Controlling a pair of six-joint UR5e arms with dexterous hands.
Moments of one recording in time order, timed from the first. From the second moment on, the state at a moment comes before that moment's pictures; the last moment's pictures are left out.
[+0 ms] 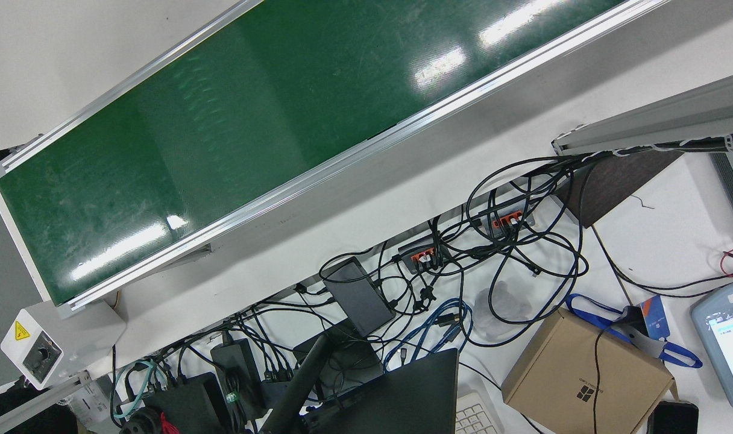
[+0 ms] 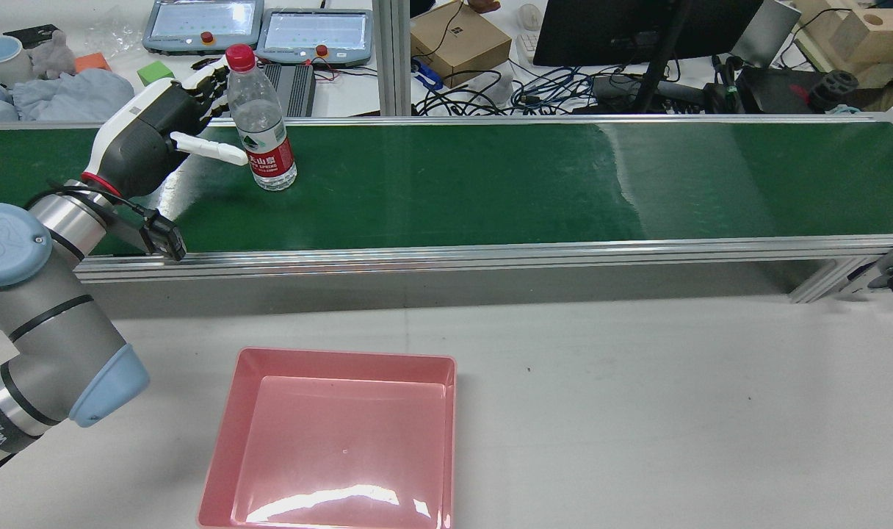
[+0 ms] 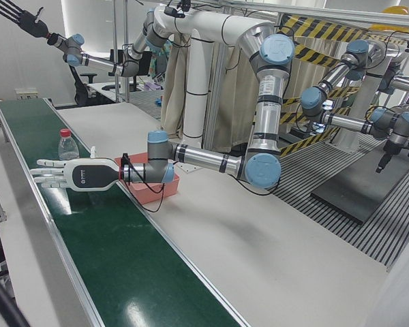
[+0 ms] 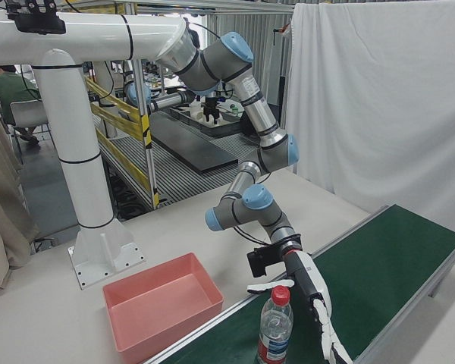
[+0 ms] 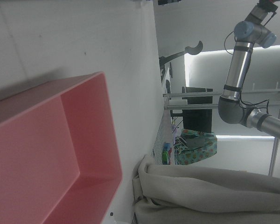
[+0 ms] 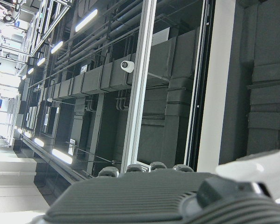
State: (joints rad) left arm -0.84 -2.08 -1.68 0.25 1.18 0.47; right arm 1.95 -1.50 1.49 -2.61 -1.55 -0.04
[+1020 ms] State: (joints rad) left arm -0.84 -2.13 -1.67 0.34 1.18 0.47; right arm 1.95 -1.50 1.49 -2.61 -1.55 -0.04
